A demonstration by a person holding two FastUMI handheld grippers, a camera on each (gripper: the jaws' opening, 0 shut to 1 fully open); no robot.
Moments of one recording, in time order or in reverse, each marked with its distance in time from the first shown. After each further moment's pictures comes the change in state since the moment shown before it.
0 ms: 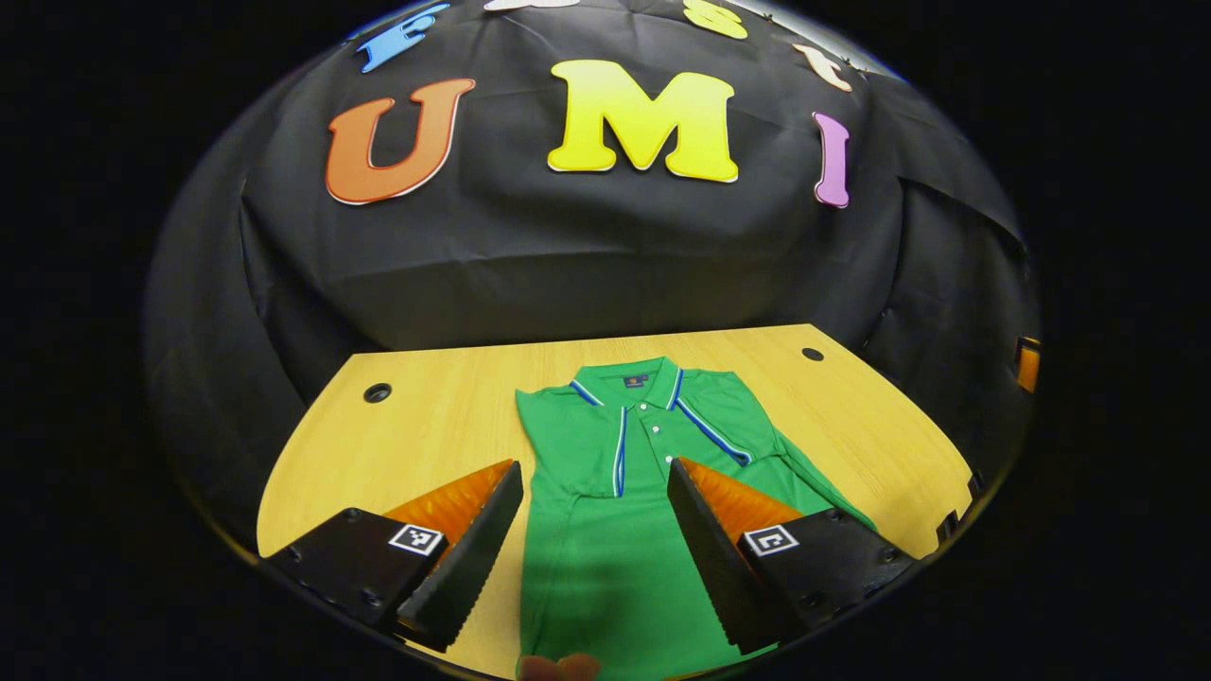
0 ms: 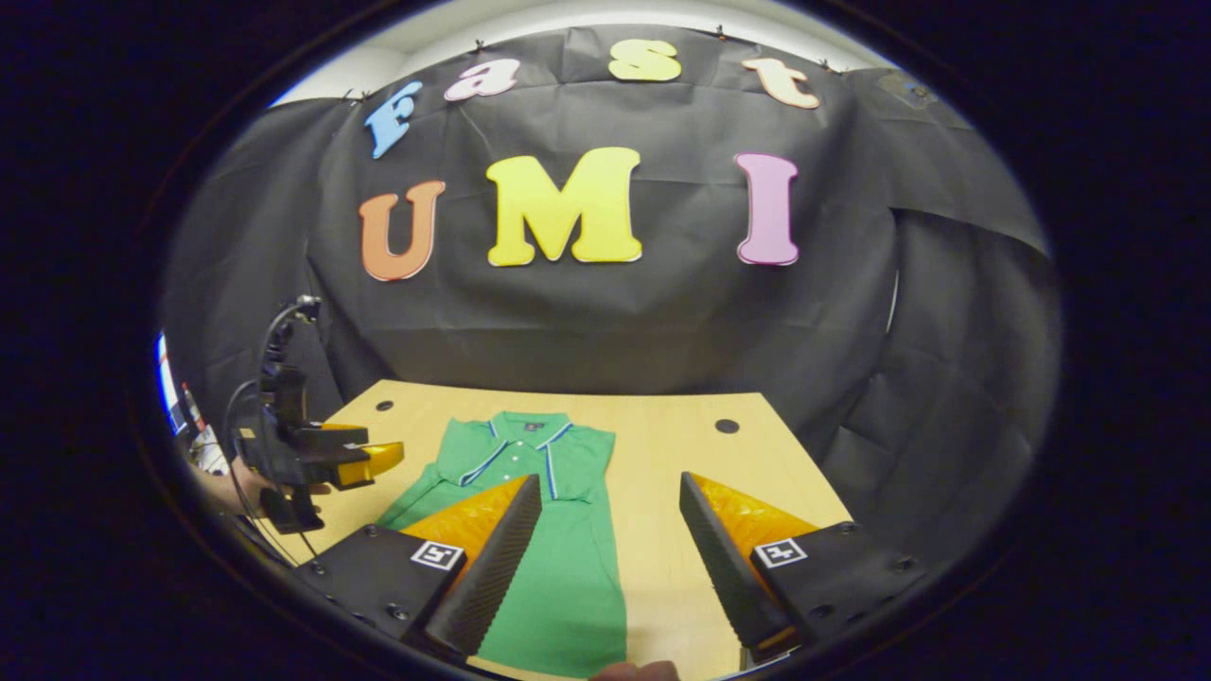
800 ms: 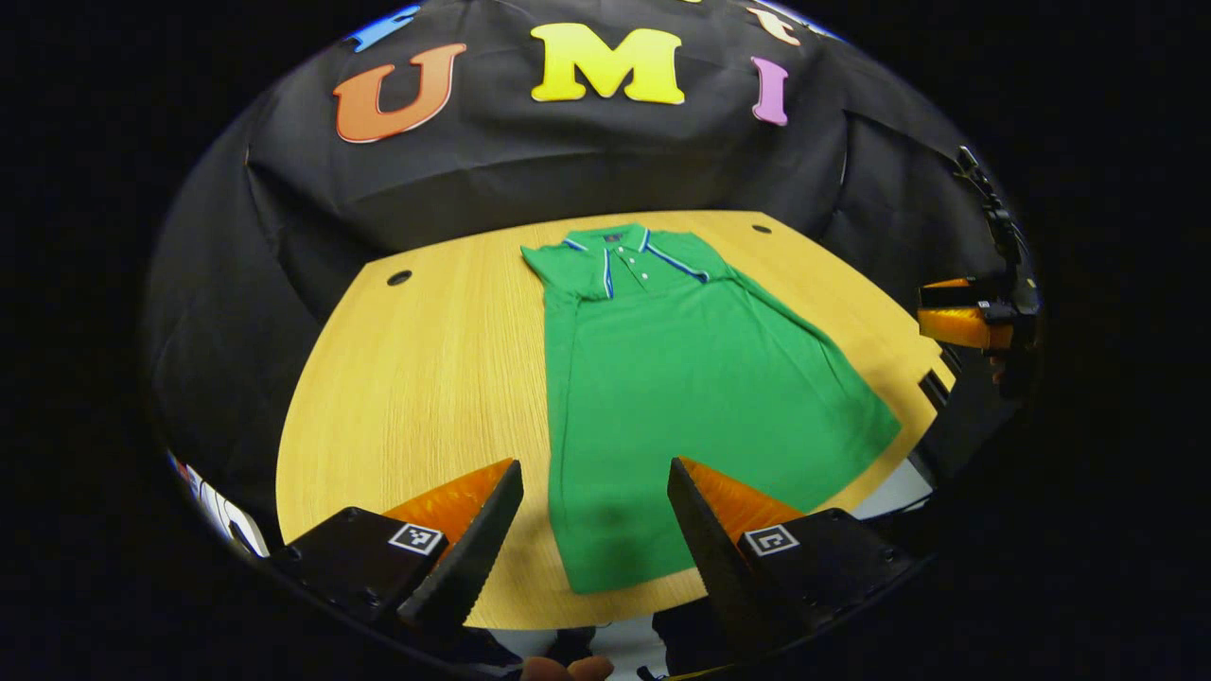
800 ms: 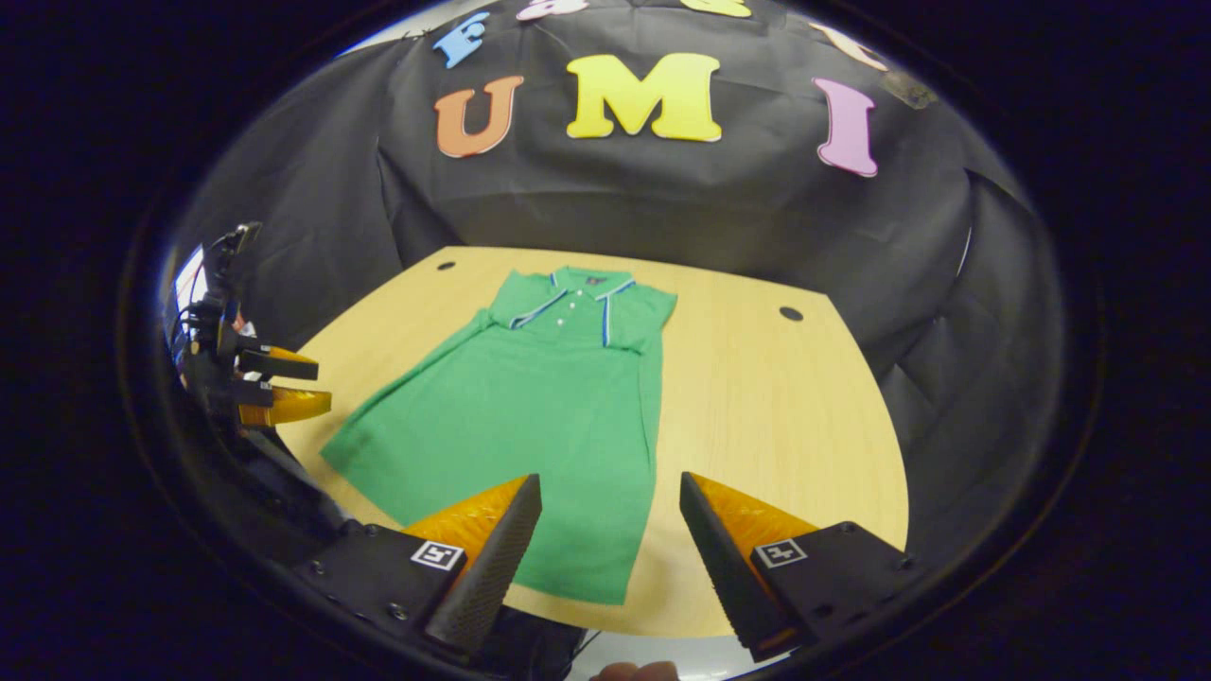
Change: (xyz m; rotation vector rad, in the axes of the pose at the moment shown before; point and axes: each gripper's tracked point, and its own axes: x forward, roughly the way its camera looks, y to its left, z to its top) left arm -0.142 0.012 -0.180 0.093 0.326 -0.112; right arm -0.047 -0.001 -0.168 -0.141 0.378 0.157
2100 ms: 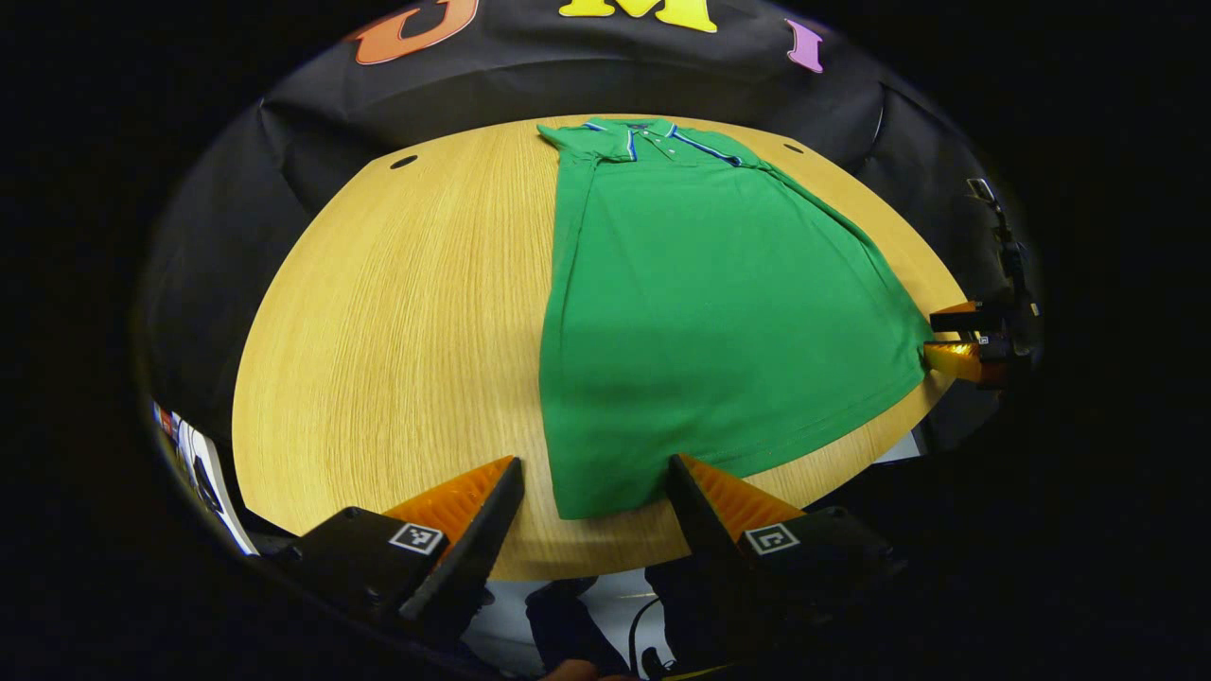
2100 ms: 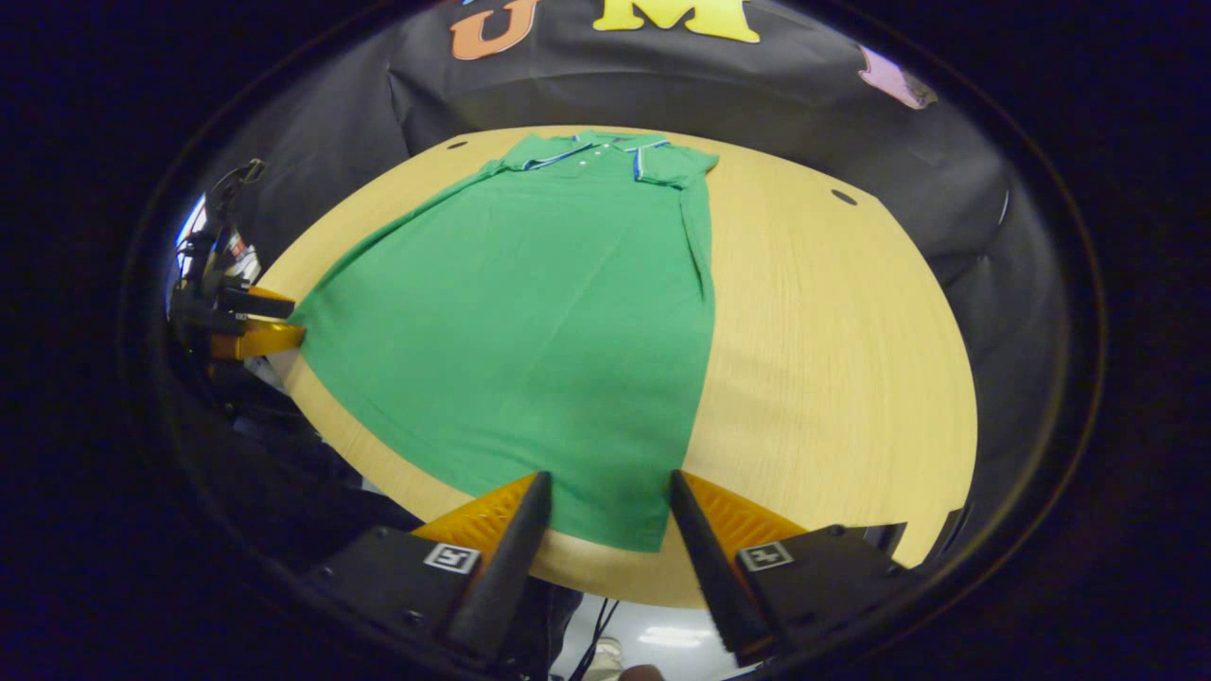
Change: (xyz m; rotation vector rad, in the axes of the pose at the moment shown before) left arm 0.025 0.002 -0.085 -0.099 0.219 0.038; right arm 0.062 0.018 -0.119 -0.068 0.297 0.056
